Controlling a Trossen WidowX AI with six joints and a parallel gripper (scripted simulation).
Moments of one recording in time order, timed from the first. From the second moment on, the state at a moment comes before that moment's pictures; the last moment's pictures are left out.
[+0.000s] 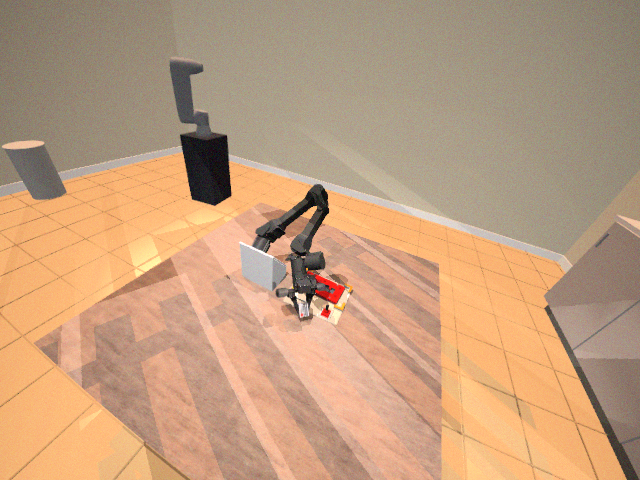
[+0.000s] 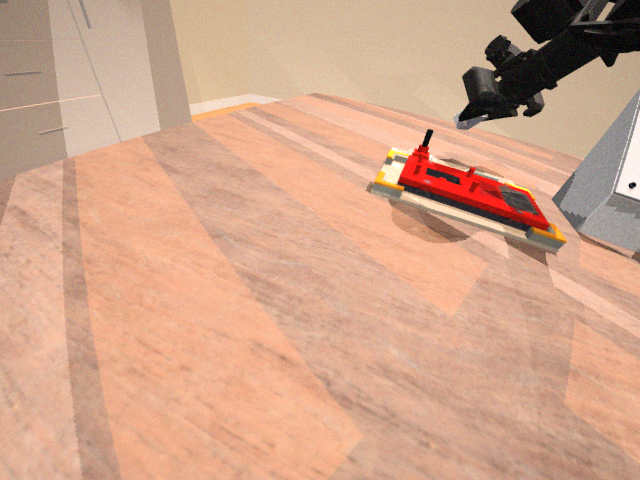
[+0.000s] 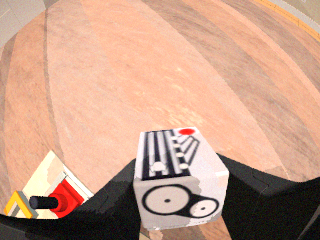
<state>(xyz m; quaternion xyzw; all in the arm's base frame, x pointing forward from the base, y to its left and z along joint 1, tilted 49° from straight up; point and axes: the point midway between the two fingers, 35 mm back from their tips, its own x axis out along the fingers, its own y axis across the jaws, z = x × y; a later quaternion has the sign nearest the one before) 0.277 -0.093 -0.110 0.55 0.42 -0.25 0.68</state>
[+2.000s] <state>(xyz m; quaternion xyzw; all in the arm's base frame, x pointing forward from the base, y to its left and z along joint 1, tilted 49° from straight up) 0.280 -0.049 -0.142 0.55 0.42 -0.26 0.67</state>
